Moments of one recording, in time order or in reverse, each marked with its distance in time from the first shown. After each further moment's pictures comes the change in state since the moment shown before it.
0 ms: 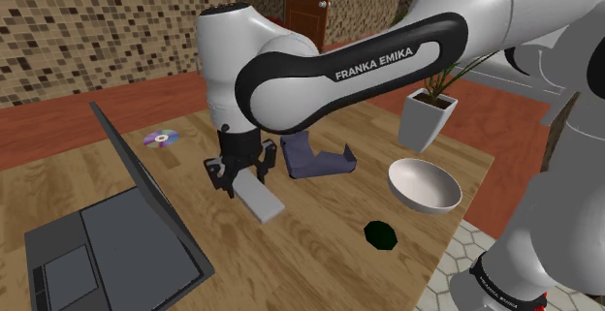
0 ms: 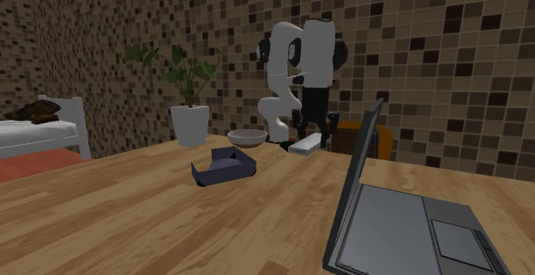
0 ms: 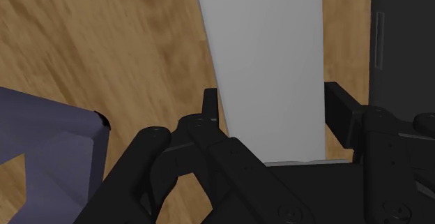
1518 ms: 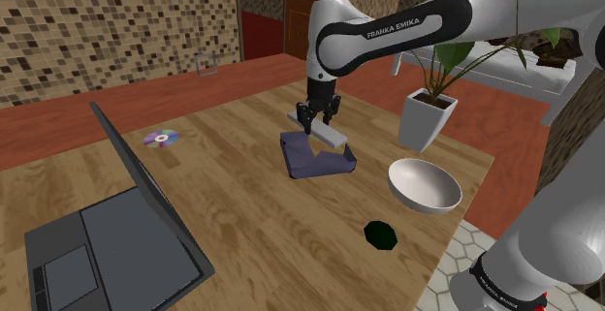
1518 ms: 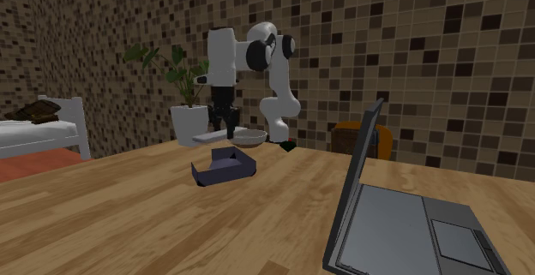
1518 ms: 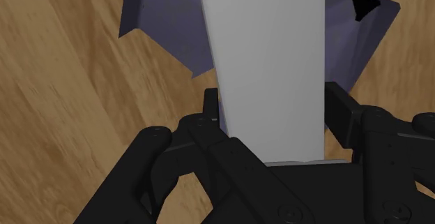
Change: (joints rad) arm -0.317 -0.198 -0.227 -0.225 0.099 0.064 -0.569
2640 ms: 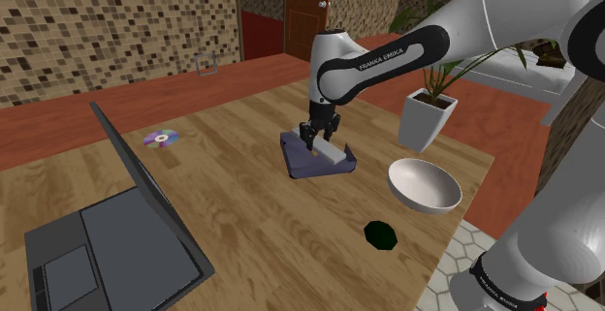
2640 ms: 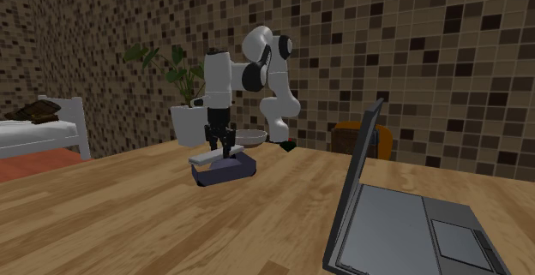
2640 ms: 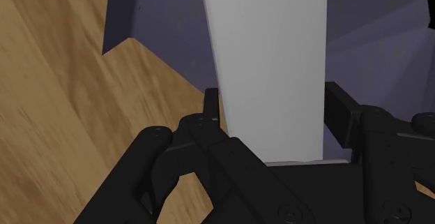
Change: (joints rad) arm -0.015 0.066 -0.017 -0.107 -0.022 0.173 -0.017
